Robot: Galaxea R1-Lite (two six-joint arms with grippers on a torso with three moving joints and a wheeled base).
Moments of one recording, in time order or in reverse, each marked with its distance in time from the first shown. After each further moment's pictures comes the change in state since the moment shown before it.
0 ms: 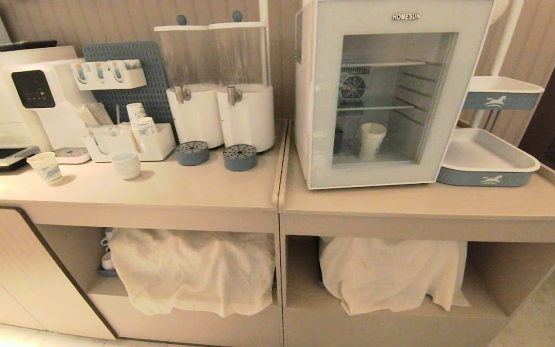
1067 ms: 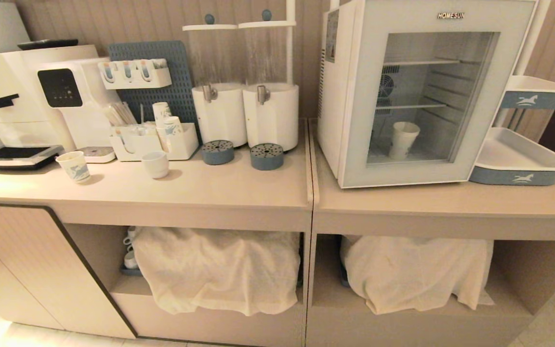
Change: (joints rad) left arm 0.001 0.000 0.000 0.000 0.000 -0.001; right arm 0.000 0.000 0.000 -0.001 0.000 0.001
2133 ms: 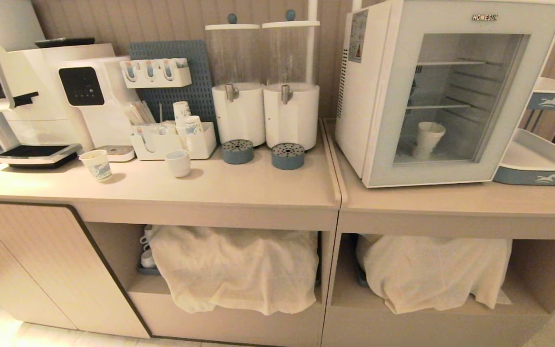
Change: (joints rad) left arm -0.001 0.000 0.000 0.000 0.000 0.000; right arm 0.000 0.000 0.000 0.000 0.000 0.001
